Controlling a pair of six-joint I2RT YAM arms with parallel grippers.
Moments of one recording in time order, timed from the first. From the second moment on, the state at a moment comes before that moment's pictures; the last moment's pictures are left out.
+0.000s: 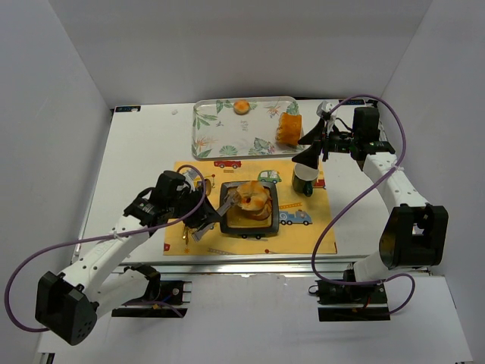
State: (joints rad) left arm -0.50 0.99 0.72 -0.55 0.40 -0.80; right arm 0.07 1.50 1.19 -0.27 -1.17 -0.41
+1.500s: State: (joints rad) left arm 0.08 1.44 0.69 -0.01 0.00 0.01; right arm 0.15 1.50 1.24 -0.42 -1.01 -0.56
